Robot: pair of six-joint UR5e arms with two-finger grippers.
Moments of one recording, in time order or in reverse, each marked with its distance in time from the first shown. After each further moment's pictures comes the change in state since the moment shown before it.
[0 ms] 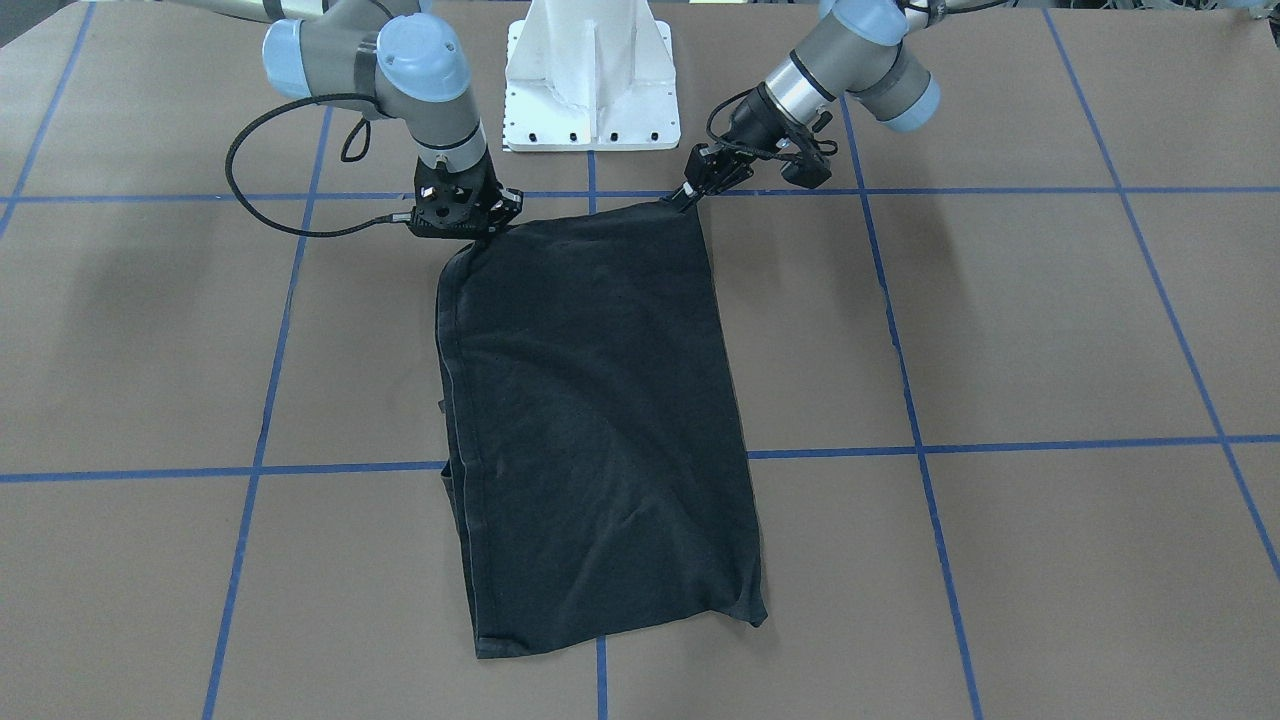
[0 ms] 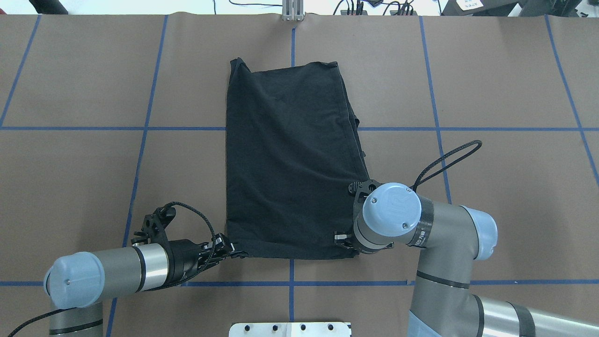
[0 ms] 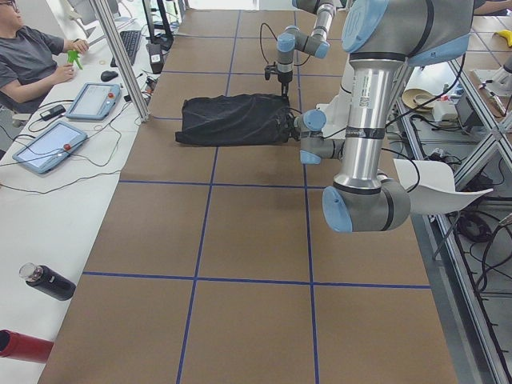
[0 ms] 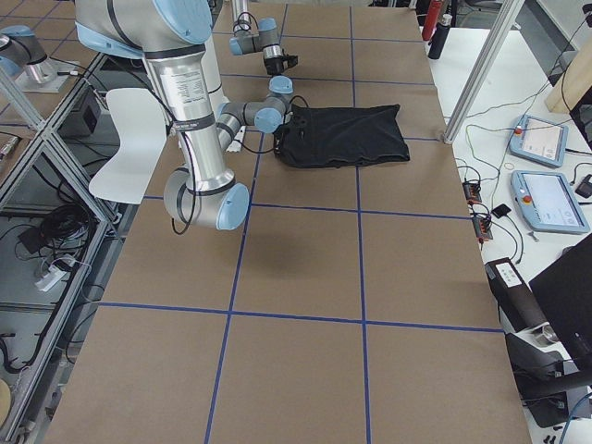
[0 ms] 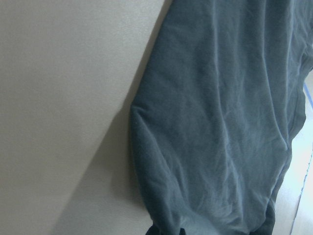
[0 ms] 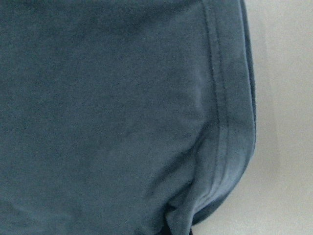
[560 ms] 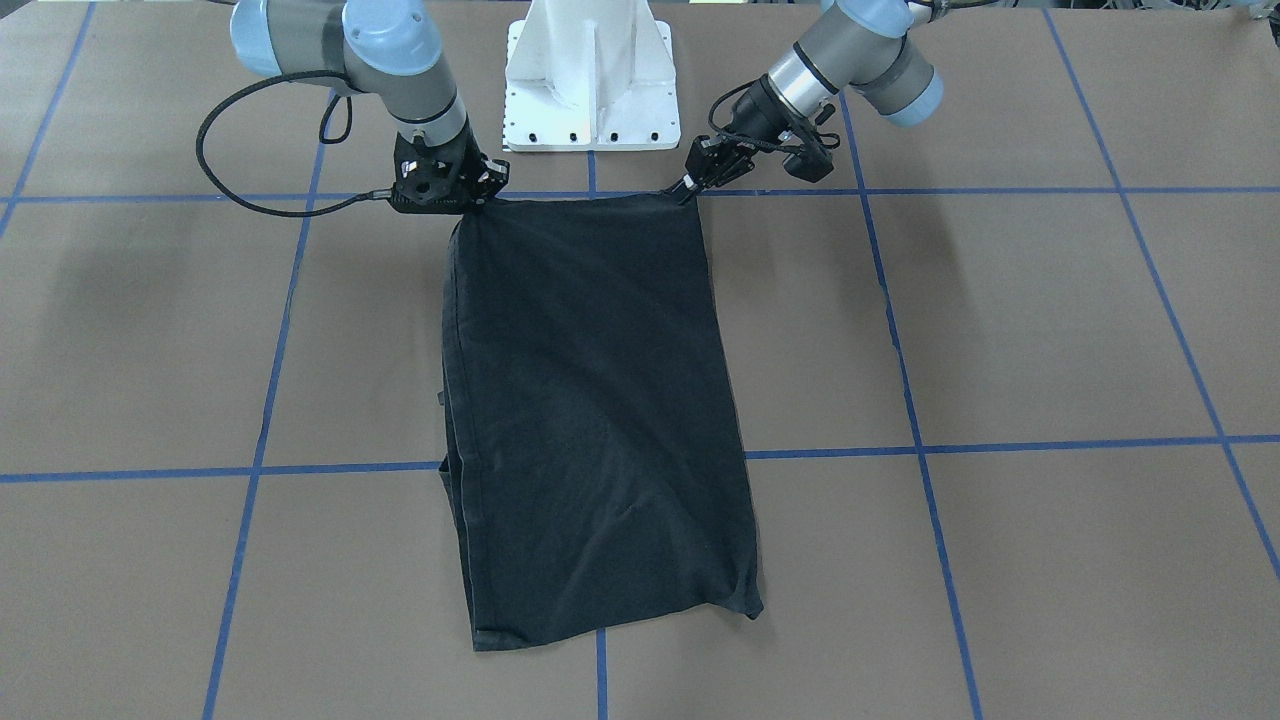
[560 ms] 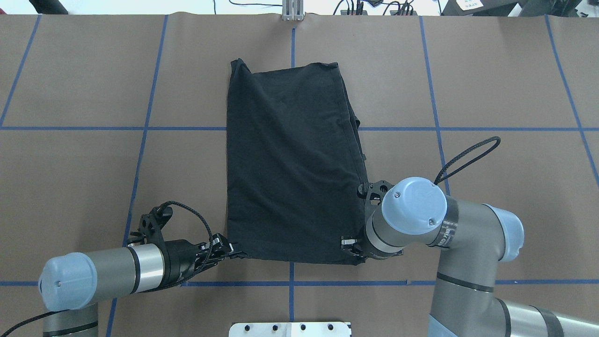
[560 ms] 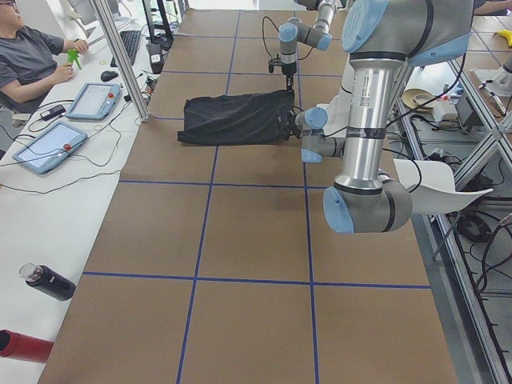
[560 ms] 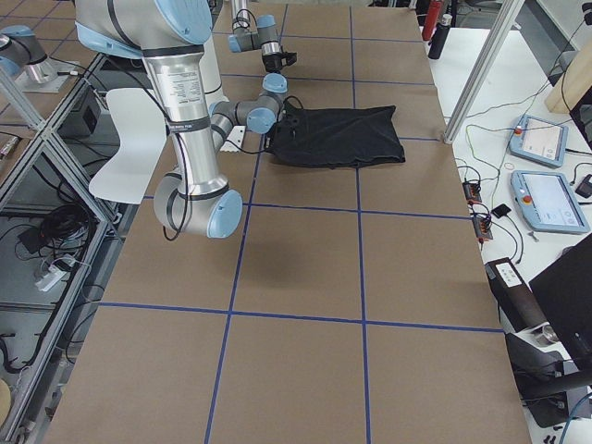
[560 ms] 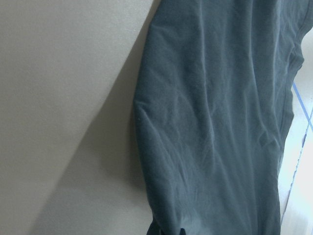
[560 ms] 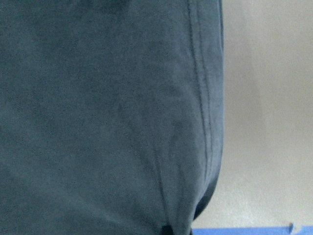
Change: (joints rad) left arm 0.019 0.019 -0.048 0.001 -0.005 -0.001; right arm -0.031 -0.114 0.138 0.000 0.079 0.001
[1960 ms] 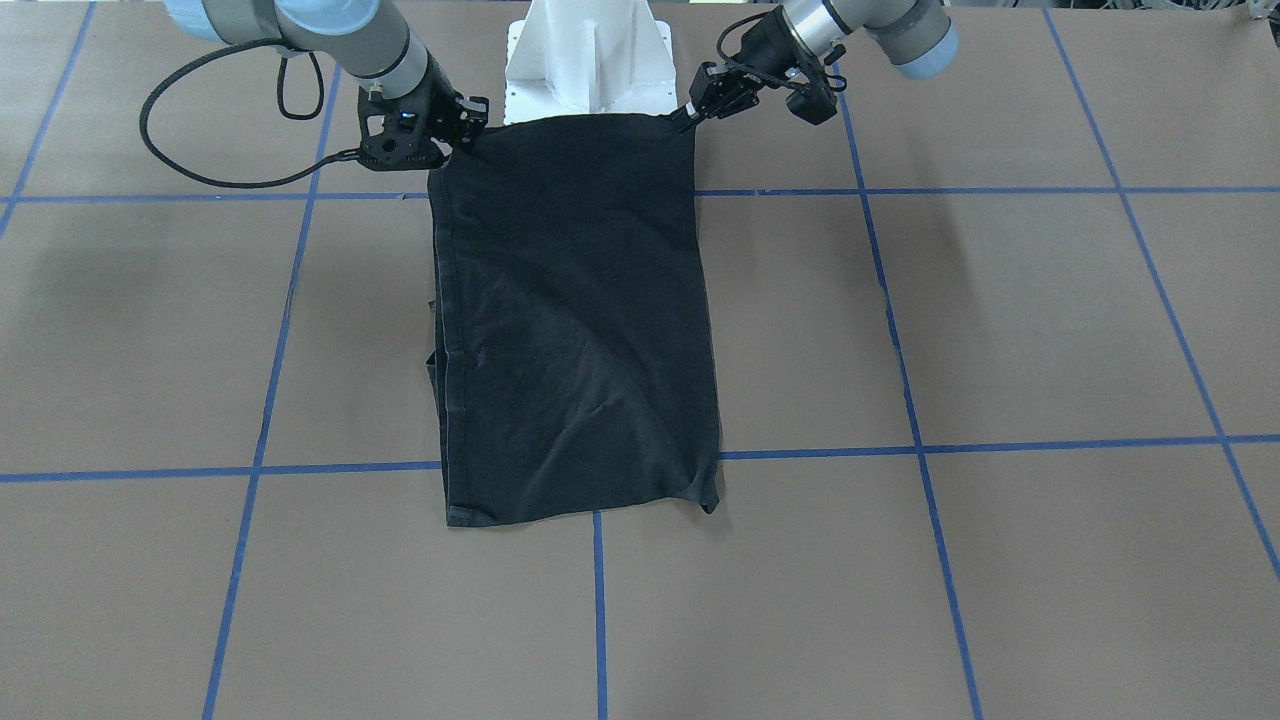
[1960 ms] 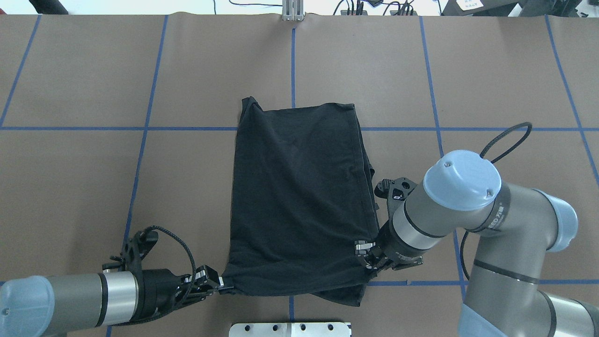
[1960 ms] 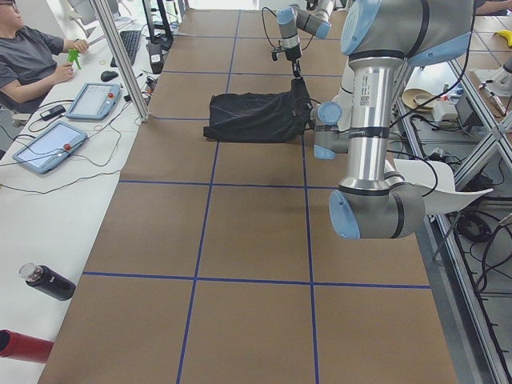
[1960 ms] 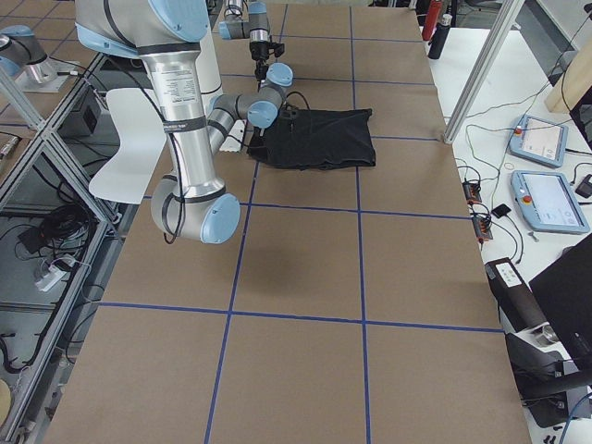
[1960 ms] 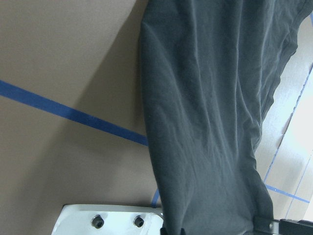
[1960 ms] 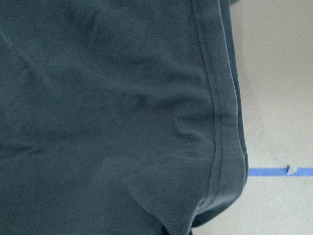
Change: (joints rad) left arm 0.019 0.079 -0.137 0.011 -0.054 -0.003; right arm 0.137 0.015 0.070 -0.008 0.239 -0.009
